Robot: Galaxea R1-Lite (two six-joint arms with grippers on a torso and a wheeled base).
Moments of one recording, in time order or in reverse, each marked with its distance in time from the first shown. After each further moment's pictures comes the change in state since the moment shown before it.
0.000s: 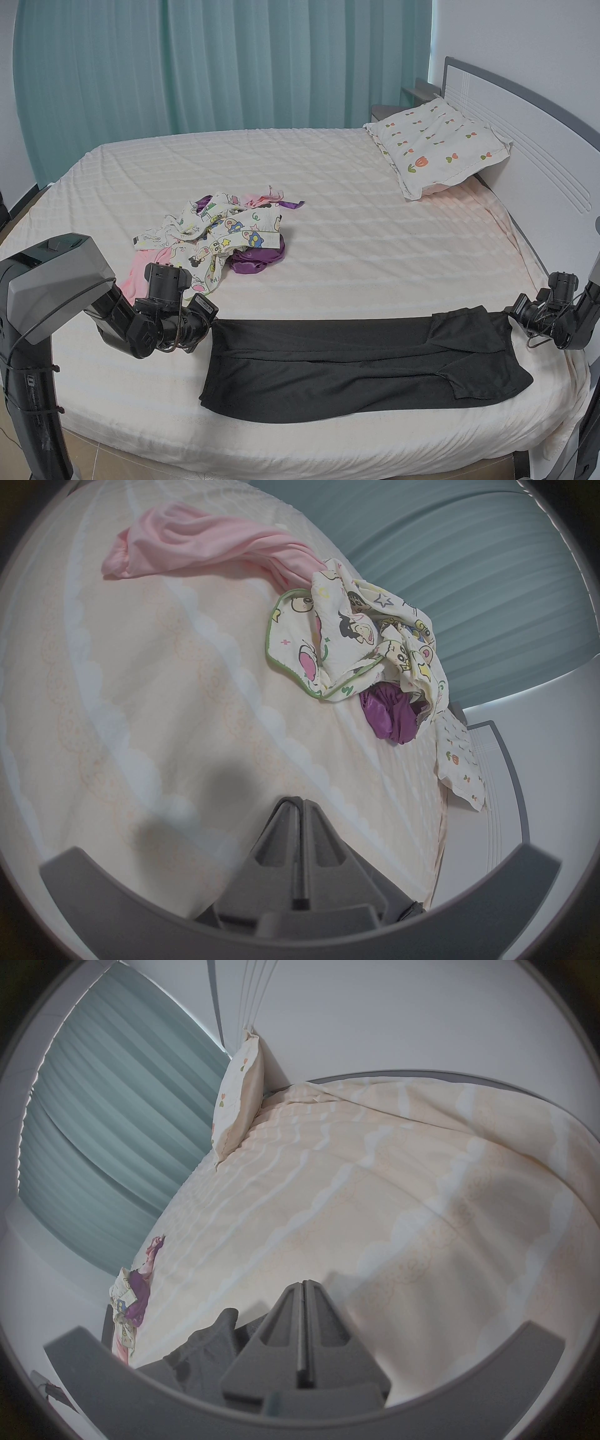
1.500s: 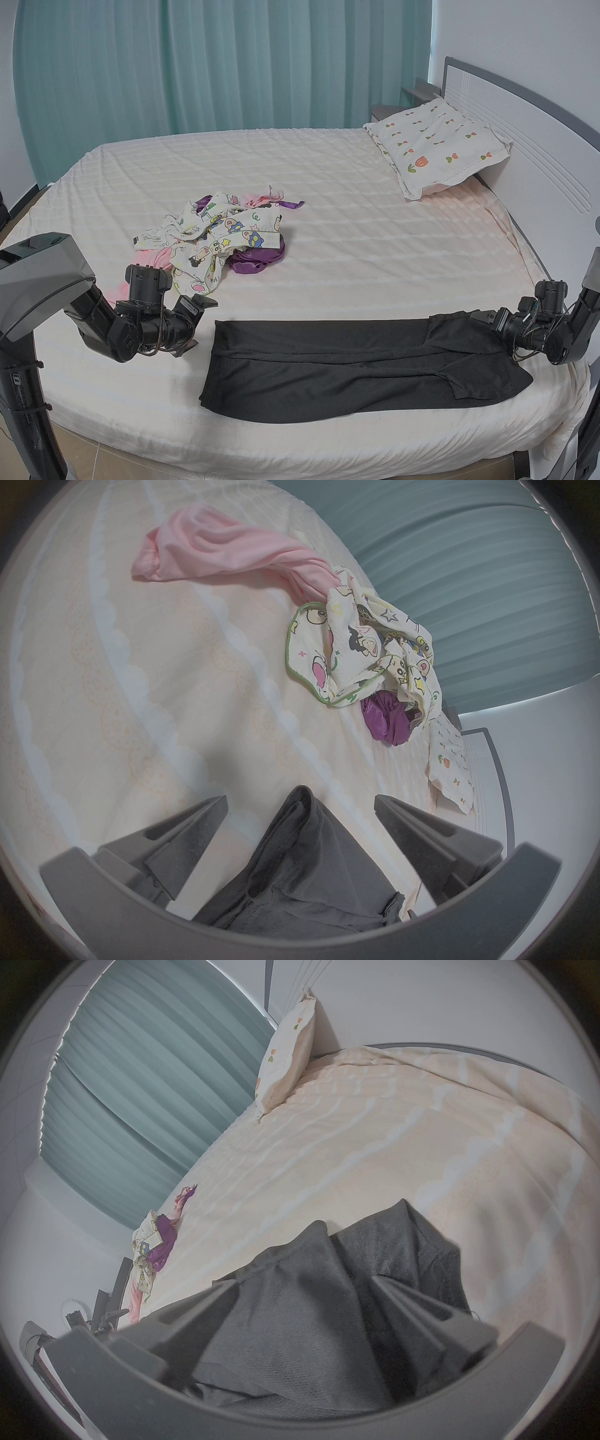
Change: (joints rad) left arm 0.042 -0.075 0.109 -0.034 -0.085 -0.024; right arm 0.150 -0.084 0.173 -0.048 0.053 -0.065
